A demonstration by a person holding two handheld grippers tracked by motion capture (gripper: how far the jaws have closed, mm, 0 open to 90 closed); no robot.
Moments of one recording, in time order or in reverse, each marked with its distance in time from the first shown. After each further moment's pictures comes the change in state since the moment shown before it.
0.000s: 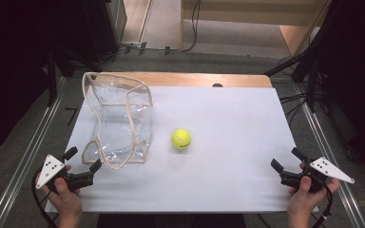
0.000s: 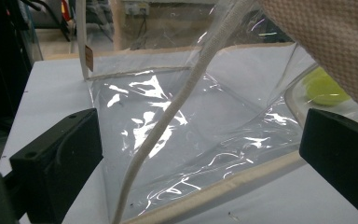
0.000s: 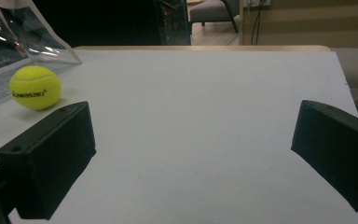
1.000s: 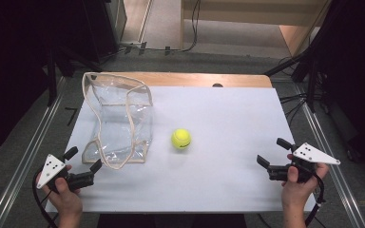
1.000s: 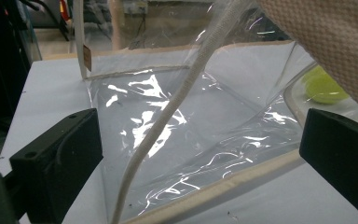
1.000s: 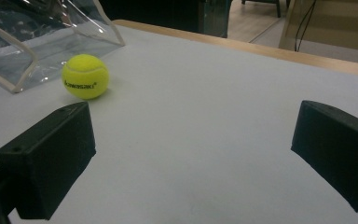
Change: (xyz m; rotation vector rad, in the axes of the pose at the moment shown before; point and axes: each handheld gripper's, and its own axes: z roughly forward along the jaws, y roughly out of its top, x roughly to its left) left arm -0.001 0.000 0.001 0.006 -0.002 0.005; right arm 0.038 0.048 0.024 0.124 0.131 -0.141
